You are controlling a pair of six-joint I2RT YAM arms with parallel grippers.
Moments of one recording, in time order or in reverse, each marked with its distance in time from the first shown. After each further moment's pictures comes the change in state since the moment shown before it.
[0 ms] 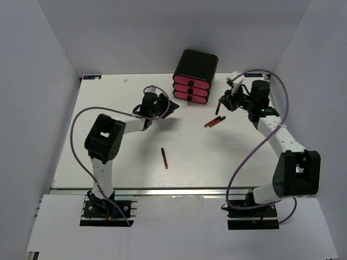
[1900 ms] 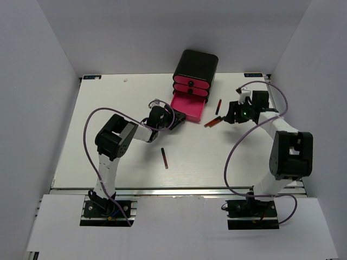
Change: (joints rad) left arm -0.098 0.206 -0.043 0.287 -0.060 -0.267; right arm -0.215 0.172 -0.034 -0.232 0.084 0.321
